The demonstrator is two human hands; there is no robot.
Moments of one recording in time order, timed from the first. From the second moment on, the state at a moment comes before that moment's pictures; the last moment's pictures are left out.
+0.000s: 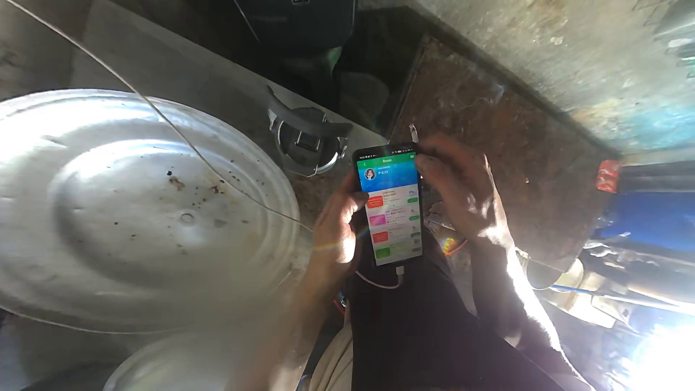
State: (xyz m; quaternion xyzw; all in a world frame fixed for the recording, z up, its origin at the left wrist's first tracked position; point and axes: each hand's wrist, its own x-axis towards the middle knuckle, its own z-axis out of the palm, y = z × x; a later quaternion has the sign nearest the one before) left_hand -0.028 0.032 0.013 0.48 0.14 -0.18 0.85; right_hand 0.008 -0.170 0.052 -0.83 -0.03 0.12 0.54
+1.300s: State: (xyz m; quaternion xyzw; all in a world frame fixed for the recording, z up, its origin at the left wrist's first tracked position) left_hand -0.027 0.033 0.010 0.49 0.05 -0.17 0.85; right_hand 0.006 -0.168 0.047 -0.79 -0.07 0.13 0.59
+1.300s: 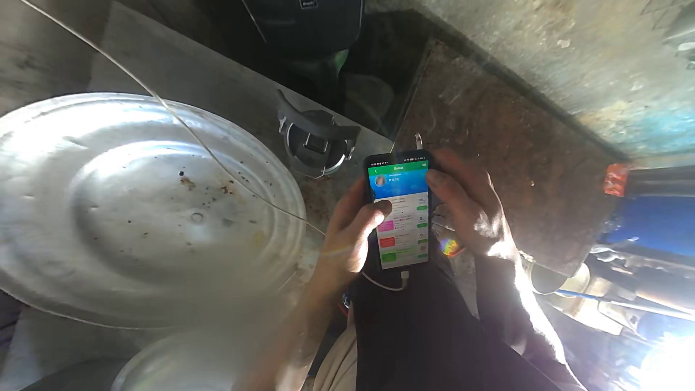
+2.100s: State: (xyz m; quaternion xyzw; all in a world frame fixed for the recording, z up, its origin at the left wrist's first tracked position) left_hand -0.025 0.040 0.018 0.43 0.16 -0.16 0.87; right_hand -0.009 -0.176 0.041 -0.82 -0.13 0.23 0.51
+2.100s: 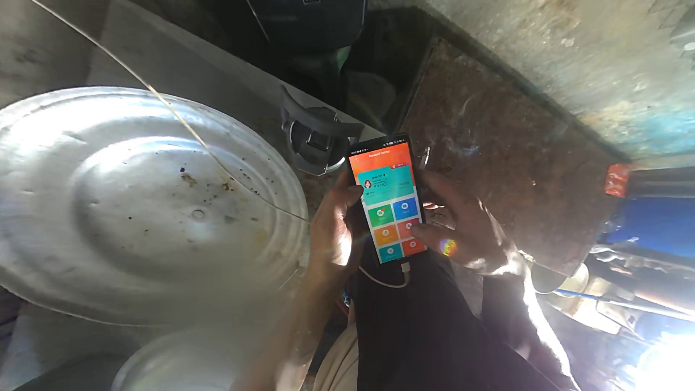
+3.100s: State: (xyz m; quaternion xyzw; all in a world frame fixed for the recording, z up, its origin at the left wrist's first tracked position) left_hand -0.024 0.042 0.013 0.43 0.13 -0.16 0.88; right_hand -0.014 -0.168 0.038 -0.79 -0.09 0.25 0.55
